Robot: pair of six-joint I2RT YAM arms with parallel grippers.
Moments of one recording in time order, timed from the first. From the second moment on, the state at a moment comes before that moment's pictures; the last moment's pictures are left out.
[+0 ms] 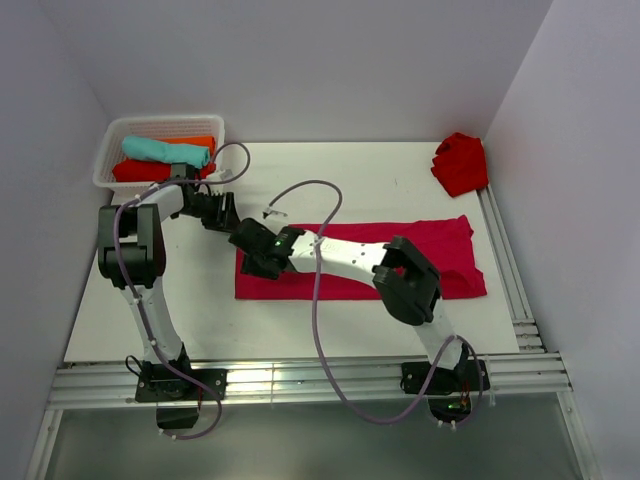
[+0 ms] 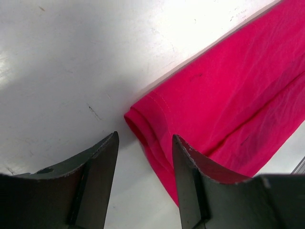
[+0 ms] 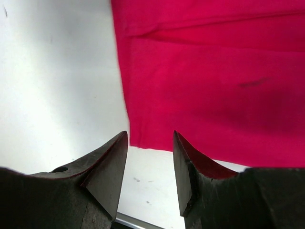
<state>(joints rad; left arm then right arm) 0.02 2.04 1.39 -0.54 0.70 0.18 1.06 2.06 1.65 -0.60 0.28 1.16</state>
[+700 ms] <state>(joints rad) -0.03 2.06 1.39 -0.51 0.70 0.18 1.14 2.30 1.87 -0.68 0.24 1.16</state>
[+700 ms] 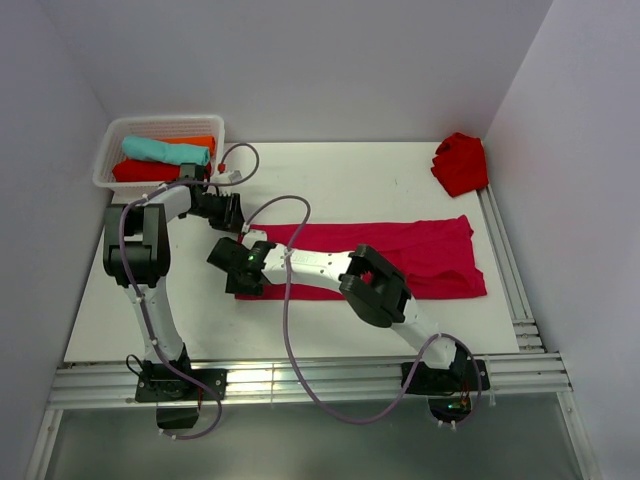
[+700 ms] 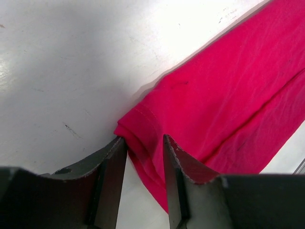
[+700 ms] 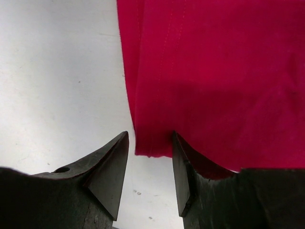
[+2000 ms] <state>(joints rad) -0.10 2.03 1.42 -0.57 0.49 0.13 1.14 2.24 1.81 -0.69 0.25 1.14</state>
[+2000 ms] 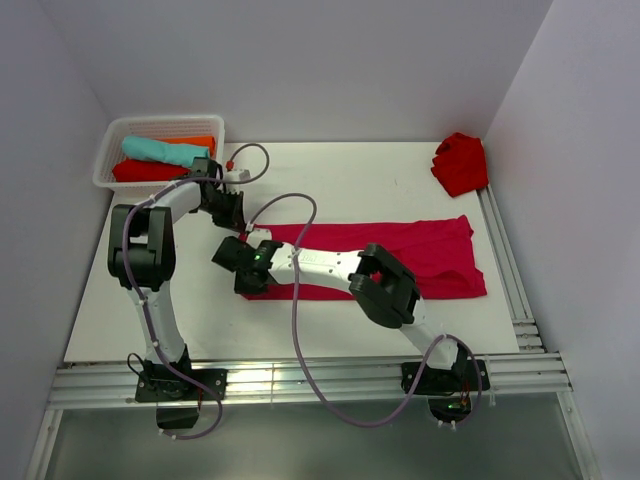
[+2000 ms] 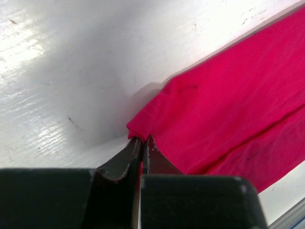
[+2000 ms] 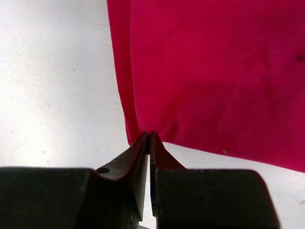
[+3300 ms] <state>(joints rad) -0.34 2.11 1.62 -0.68 0.28 0.08 1.10 2.00 1.38 -0.48 0.28 1.22</state>
